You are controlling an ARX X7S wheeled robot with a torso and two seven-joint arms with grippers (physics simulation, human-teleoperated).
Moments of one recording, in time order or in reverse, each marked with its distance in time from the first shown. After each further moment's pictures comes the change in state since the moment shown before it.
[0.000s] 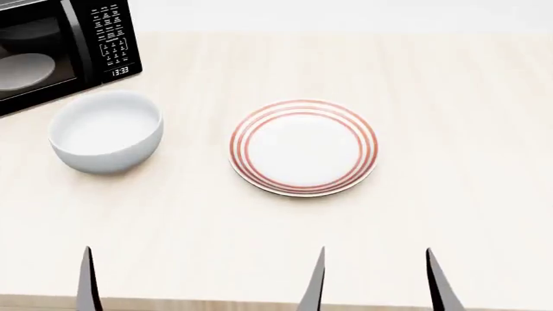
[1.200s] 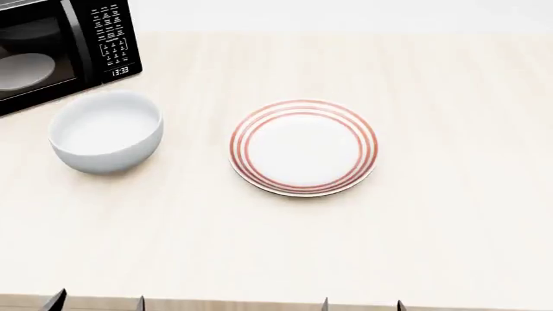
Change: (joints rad) left arm -0.153 0.089 -0.107 -0.675 -0.147 0.130 0.140; right arm 0.133 -0.107 0.138 0.682 0.095 -0.182 -0.194
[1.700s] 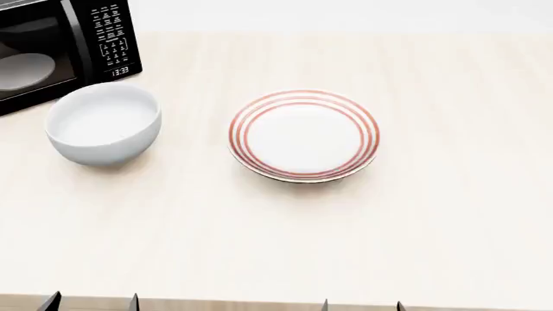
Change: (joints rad) left arm -0.011 0.050 -0.070 -0.021 -0.005 -0.006 0.036; right arm 0.002 -0.045 0.048 0.014 -0.066 -0.002 -0.044
